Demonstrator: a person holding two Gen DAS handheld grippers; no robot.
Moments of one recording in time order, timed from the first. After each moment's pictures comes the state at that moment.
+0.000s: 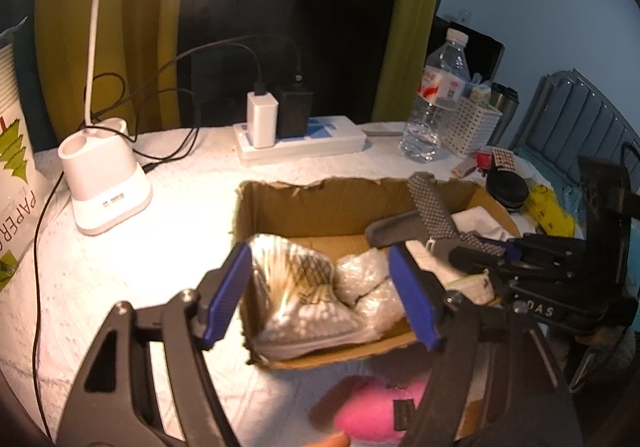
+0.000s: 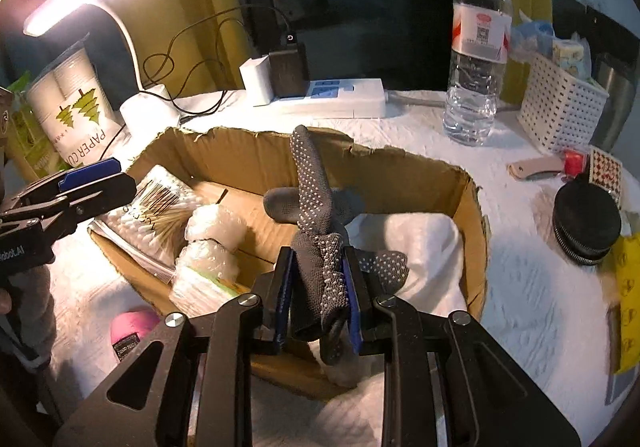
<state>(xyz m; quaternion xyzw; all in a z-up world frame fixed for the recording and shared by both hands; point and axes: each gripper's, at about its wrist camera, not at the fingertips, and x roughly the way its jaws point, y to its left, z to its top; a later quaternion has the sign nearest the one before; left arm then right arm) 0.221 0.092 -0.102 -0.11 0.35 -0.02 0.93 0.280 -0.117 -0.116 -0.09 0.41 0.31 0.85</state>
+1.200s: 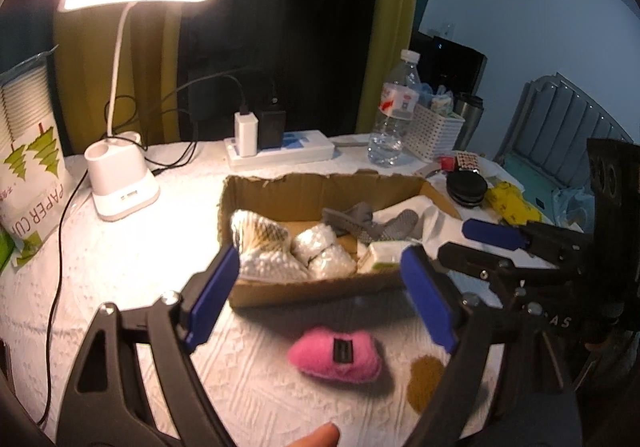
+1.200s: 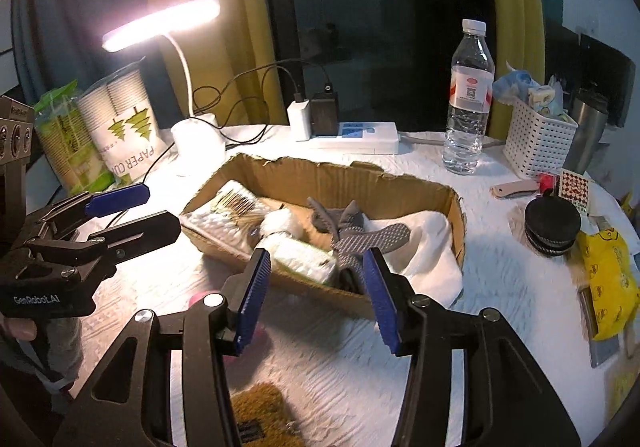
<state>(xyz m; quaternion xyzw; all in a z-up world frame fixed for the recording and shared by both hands) 0.145 0.063 -0.068 -0.10 0.31 -0.02 0.94 0.202 -0.134 -0.063 -0.08 0.35 0.33 0.87</state>
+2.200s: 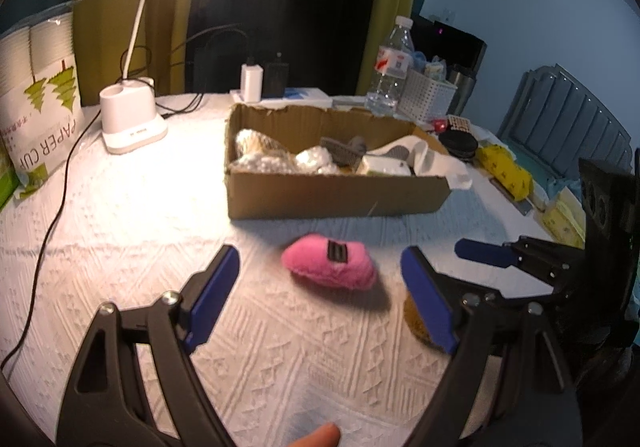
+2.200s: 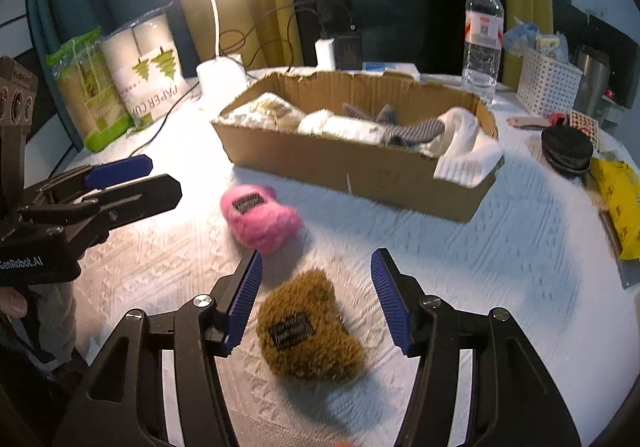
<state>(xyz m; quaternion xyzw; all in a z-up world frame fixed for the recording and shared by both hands) 0.088 0.054 -0.108 -0.11 0.34 -0.03 0.93 0.133 -0.140 -0.113 -0.10 0.39 0.34 0.85</state>
